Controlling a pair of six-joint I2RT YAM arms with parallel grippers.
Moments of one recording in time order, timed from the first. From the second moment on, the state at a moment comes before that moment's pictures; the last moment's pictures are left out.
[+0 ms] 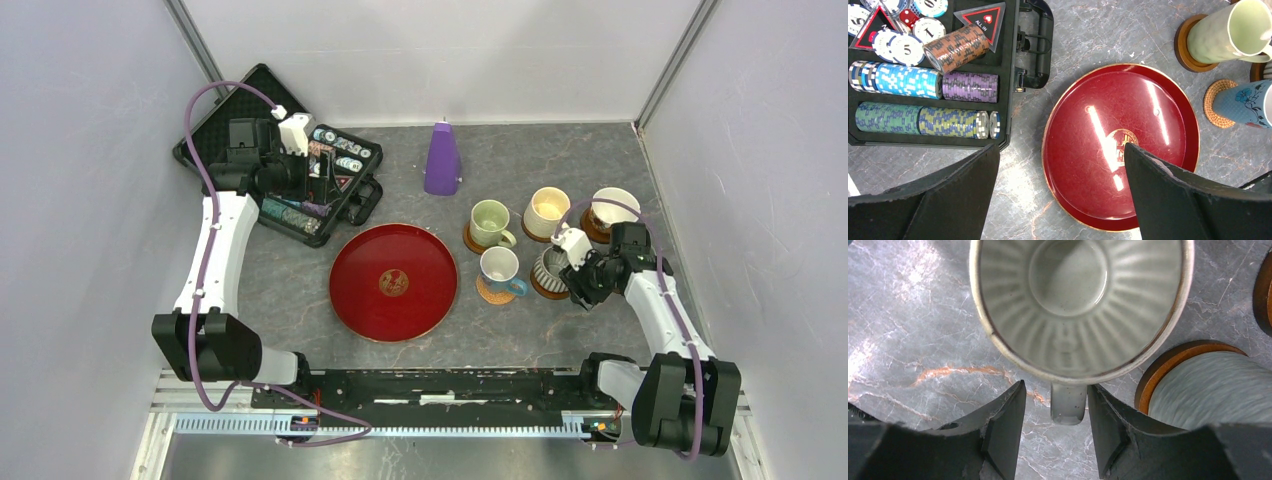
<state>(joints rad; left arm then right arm) 0.02 1.40 1.45 -0.86 0.40 0.15 -0.15 1.09 0.62 -0.72 -0.36 -0.86</state>
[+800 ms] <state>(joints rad) -0.07 1.39 1.36 -1.00 0.38 0.46 -0.15 1.08 0.78 -0.92 -0.35 -0.96</state>
